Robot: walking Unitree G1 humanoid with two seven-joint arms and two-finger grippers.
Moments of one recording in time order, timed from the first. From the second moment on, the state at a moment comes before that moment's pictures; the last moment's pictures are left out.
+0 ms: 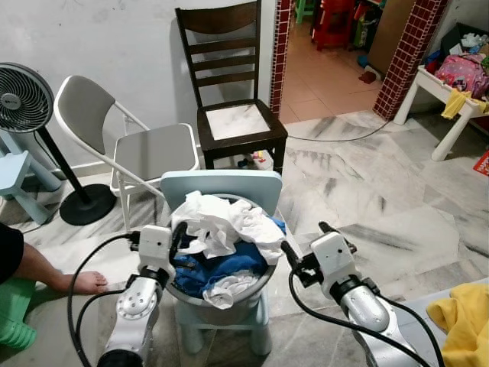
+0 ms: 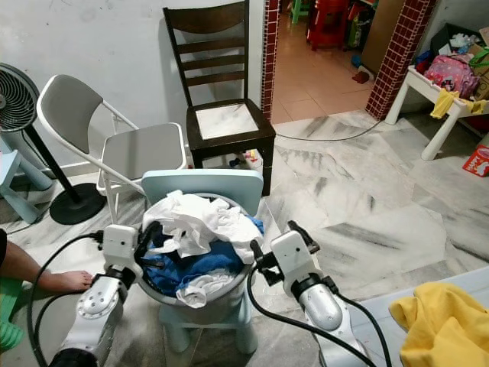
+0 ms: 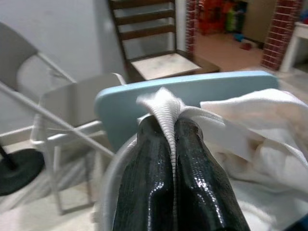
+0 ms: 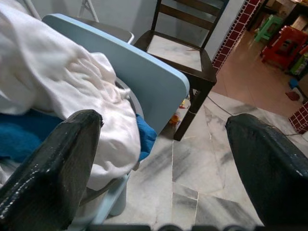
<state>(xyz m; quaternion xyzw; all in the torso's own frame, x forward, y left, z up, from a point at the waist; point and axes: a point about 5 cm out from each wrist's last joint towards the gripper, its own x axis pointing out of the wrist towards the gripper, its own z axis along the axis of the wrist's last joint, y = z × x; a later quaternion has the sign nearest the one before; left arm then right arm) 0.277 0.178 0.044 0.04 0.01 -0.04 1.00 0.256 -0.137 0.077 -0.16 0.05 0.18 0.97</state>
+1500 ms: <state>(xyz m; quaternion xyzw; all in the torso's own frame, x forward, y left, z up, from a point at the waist) 0.362 0.157 0.286 0.11 -0.30 -0.01 0.95 0.298 -0.142 0.106 -0.13 0.01 0.18 0.98</state>
